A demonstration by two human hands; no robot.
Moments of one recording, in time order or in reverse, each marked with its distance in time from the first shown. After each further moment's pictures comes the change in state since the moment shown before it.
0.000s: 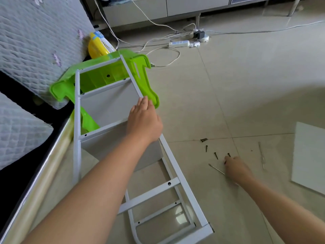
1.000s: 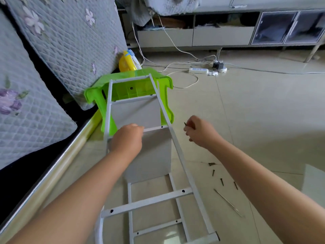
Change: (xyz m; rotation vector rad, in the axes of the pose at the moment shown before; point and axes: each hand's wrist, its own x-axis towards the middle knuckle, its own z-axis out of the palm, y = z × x) left_hand -0.035 -0.077 -0.019 0.115 0.104 -0.137; right_hand -0.078 -0.187 -0.188 0.516 0.201 -0.559
